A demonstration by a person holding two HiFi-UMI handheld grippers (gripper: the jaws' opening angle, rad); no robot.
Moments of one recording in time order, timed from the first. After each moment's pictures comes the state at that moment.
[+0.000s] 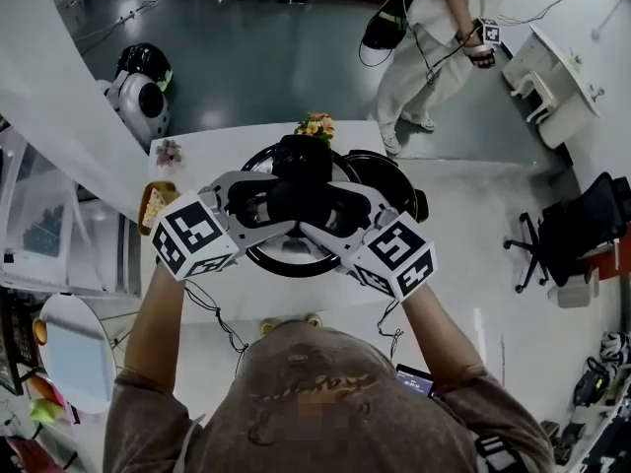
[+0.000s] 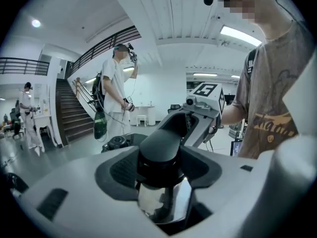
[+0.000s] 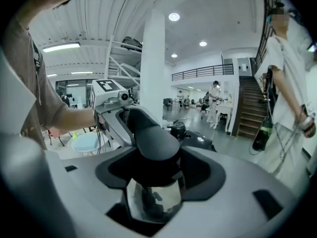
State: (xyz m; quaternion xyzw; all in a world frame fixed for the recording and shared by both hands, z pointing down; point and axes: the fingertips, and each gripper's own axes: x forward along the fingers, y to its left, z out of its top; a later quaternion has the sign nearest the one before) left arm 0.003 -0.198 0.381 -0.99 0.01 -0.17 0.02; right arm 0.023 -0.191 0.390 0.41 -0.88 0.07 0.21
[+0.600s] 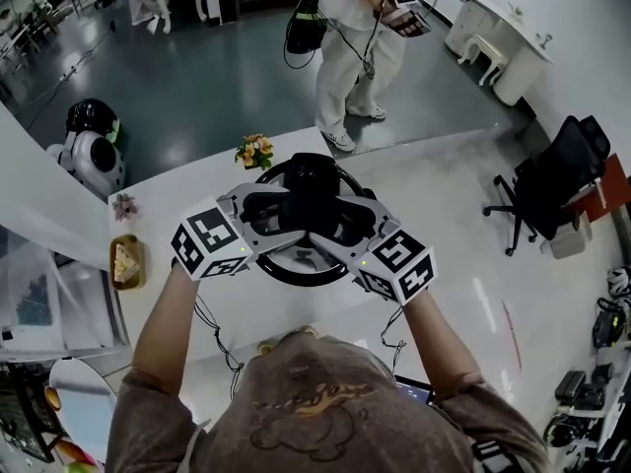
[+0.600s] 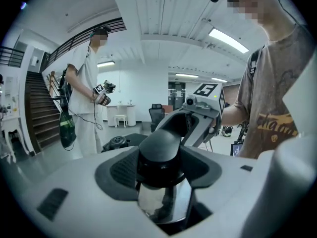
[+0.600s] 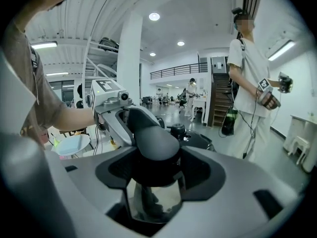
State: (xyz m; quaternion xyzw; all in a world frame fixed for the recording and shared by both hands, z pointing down) left arm 0.141 -0.175 0.390 -0.98 -0.12 -0.17 0.02; right arm 0.157 -0.163 0.397 0.52 -0.82 0.12 0.20
